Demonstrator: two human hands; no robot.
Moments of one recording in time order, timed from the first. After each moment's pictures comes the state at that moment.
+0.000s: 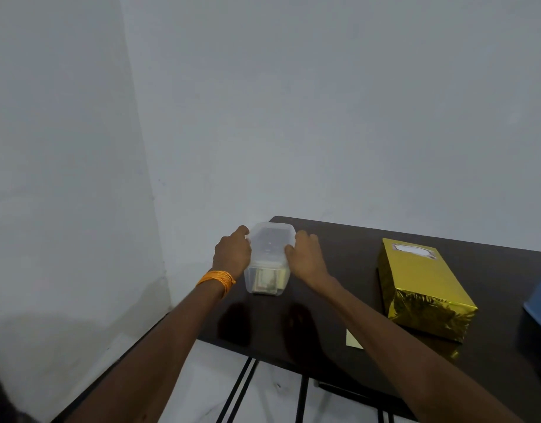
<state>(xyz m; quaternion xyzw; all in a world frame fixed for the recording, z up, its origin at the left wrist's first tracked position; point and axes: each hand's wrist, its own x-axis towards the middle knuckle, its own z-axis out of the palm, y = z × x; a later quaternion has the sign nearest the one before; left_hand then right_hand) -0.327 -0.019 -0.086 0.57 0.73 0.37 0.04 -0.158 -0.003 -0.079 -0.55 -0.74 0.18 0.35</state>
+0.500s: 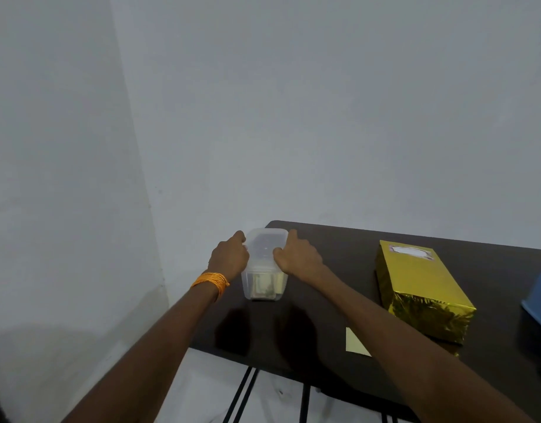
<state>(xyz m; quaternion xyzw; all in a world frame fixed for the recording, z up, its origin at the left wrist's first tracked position) -0.332 -0.019 -0.078 0.60 0.74 0.30 0.05 -0.168 0.006 -0.067 -0.59 -0.76 0.16 0.23</state>
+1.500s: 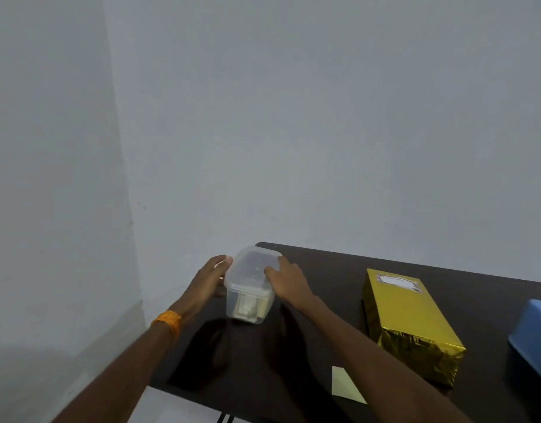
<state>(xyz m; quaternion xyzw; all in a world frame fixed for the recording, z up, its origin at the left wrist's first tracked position) -0.344 -0.024 -0.085 0.53 0.54 0.54 0.36 -0.159 0.045 -0.082 -0.54 -0.73 0.27 0.32</state>
